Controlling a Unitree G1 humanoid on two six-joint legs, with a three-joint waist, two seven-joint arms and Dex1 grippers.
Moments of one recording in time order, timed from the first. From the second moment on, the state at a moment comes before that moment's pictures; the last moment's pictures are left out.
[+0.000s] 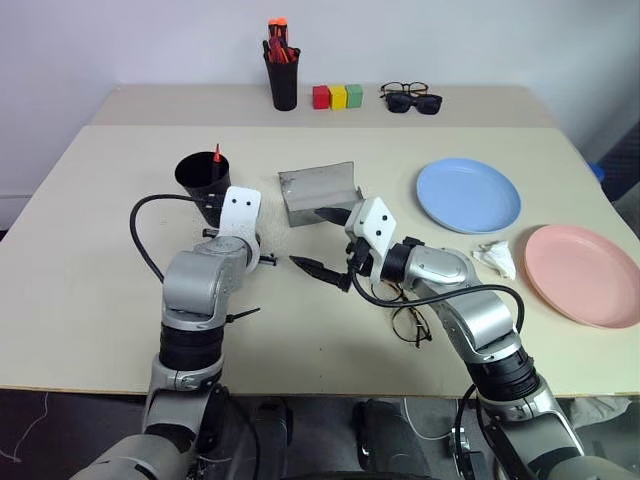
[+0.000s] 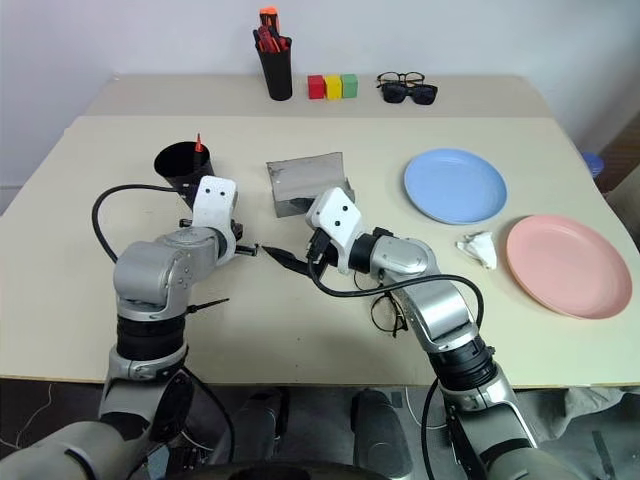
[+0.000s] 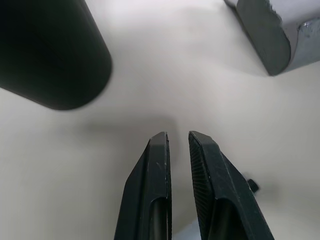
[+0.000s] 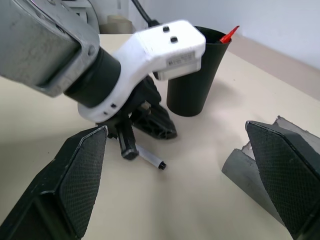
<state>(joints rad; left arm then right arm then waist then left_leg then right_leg) -0.61 0.20 0.00 -0.32 -0.08 1.44 0.02 -0.47 -0.33 0.25 -0.27 0.24 0.43 0.70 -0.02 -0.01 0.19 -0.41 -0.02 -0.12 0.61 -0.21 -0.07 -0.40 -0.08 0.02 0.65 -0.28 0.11</state>
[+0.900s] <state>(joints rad) -0.53 0.71 -0.20 -0.22 -0.32 1.11 -0.65 -0.47 -0.31 0.26 -0.27 0.22 0.43 0.69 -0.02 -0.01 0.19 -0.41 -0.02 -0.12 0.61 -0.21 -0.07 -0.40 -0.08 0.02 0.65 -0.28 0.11</state>
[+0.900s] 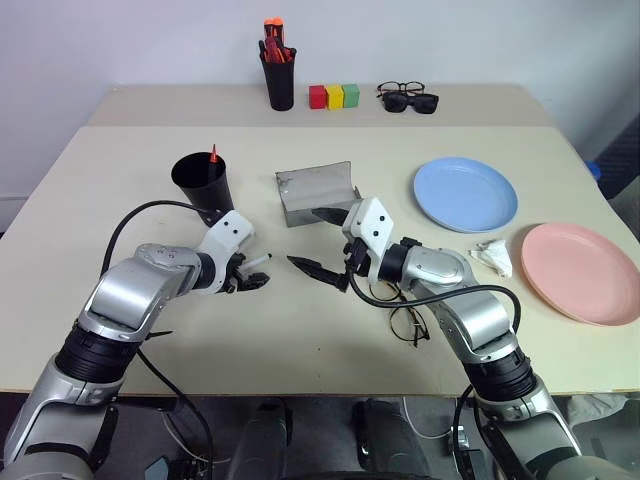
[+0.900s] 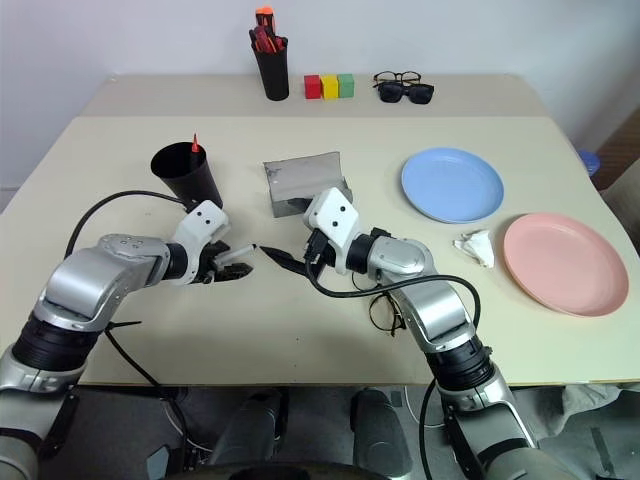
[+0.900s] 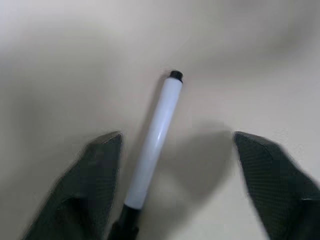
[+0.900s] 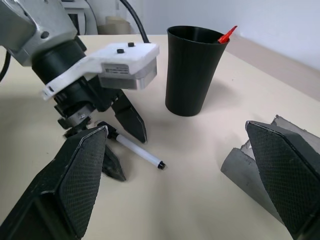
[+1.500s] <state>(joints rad) -0.45 0.68 0.13 -0.34 -0.50 0.74 -0.81 -0.46 -0.34 0.24 -0.27 0.22 0.43 0.69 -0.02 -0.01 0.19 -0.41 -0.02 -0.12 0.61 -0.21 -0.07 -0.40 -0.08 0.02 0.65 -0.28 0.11</state>
